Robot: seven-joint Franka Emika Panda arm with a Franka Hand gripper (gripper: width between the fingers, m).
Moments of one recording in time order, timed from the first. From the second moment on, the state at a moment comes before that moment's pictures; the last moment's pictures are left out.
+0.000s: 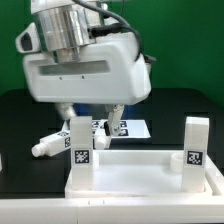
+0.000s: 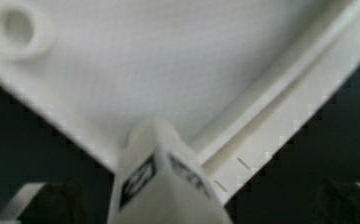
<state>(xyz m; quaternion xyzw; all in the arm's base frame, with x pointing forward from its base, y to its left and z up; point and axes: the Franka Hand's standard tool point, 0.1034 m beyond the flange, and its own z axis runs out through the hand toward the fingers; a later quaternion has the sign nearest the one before) 0.619 -0.049 0.110 -0.95 0.31 -0.01 0.08</state>
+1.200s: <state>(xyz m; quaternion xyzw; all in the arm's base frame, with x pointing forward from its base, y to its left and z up) 0.628 -0.058 0.110 -0.93 0.35 -0.08 0.05</state>
